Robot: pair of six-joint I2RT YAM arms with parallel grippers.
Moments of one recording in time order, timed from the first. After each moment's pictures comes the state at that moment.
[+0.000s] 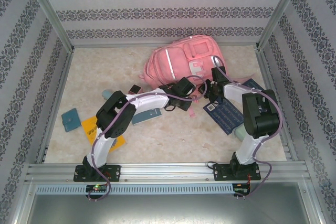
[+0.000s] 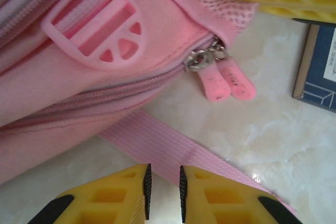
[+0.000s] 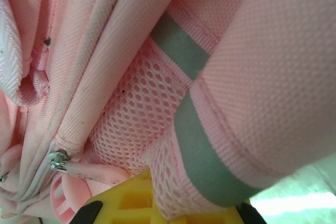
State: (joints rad) left arm -0.81 2.13 1.56 -0.41 -0.03 -0.25; right arm 0.16 1.79 1.00 -0.21 -0.30 0.95
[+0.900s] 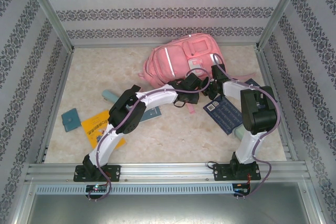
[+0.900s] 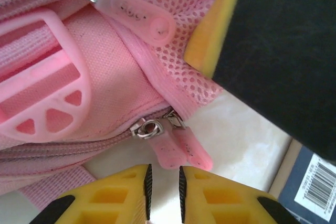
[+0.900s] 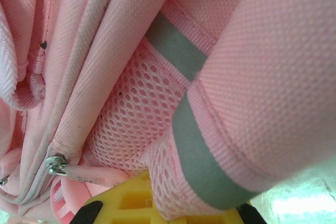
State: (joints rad) left arm -0.81 2.33 1.83 -0.47 -0.02 -0.55; right arm 0.15 1.84 1.05 -0.20 -0.32 0.94
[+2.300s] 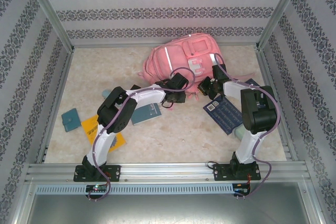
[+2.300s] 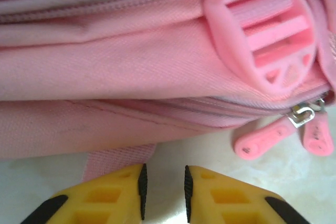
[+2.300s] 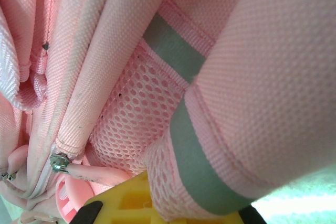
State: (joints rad) left arm -0.73 2.18 1.56 -0.38 -0.03 -0.61; right arm 0.14 1.85 1.04 -0.17 -0.36 0.96
